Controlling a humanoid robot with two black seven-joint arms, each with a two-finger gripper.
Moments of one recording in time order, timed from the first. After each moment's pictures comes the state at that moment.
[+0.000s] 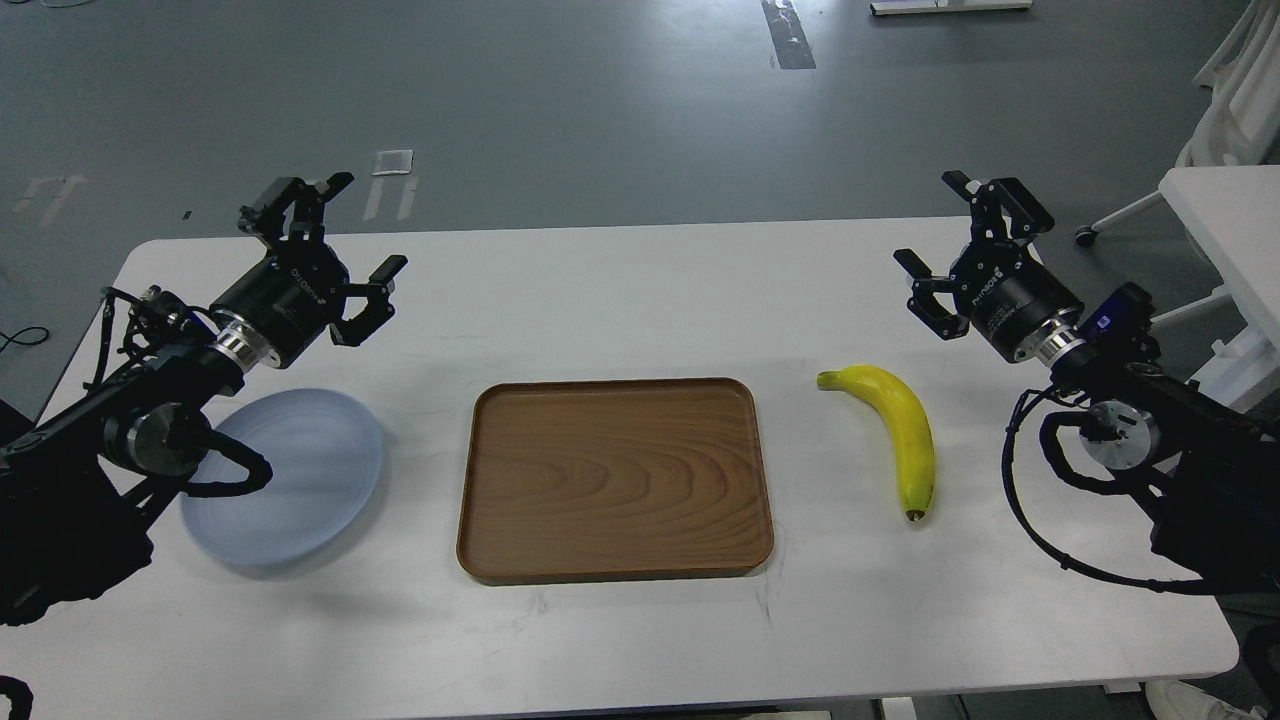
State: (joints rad) left arm -0.69 0.41 -0.63 -0.71 0.15 -0.49 -0.35; right arm 0.71 -0.42 0.50 0.62 -0.20 0.49 0.49
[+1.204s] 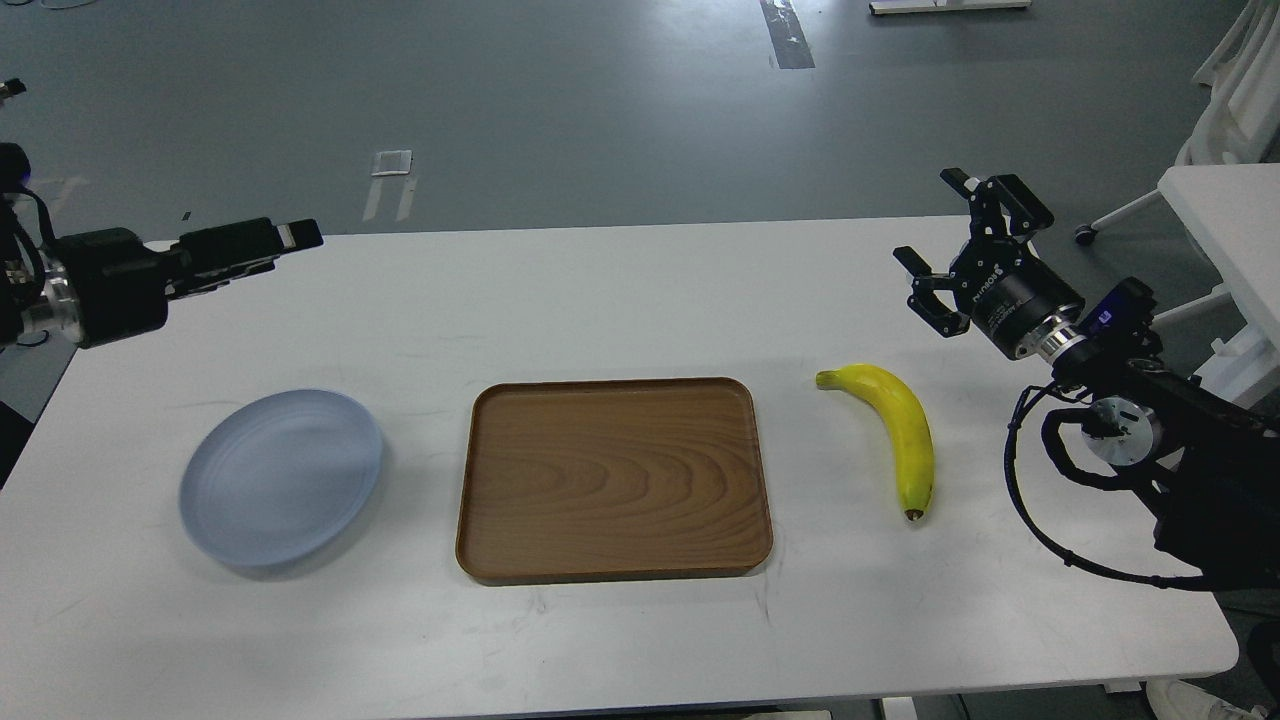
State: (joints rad) left arm -0.76 0.95 -0.61 -1.13 1.40 -0.49 -0.49; right arm 0.72 -0.42 0.50 0.63 -0.21 0.49 0.49
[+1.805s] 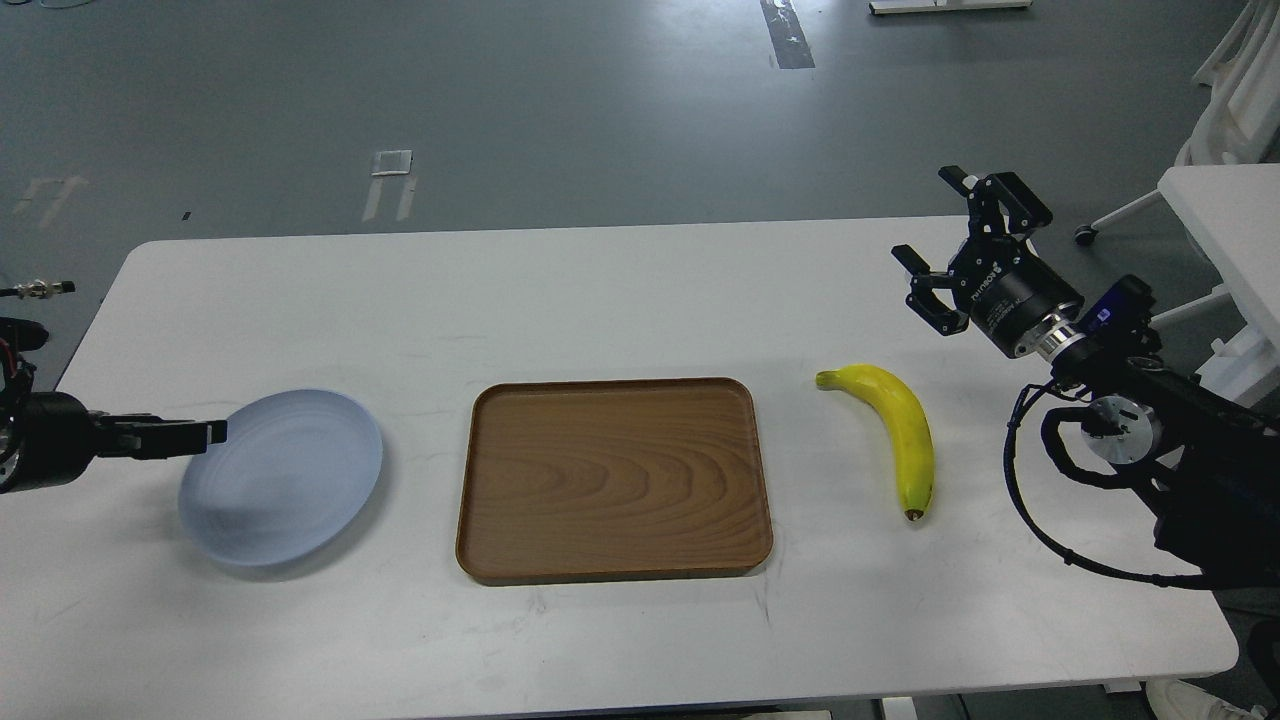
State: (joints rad) left arm -0.69 0.96 -0.35 -0.93 1.64 -0.40 -0.49; right arm 0.72 -0.43 0.50 0.63 -0.21 0.49 0.49
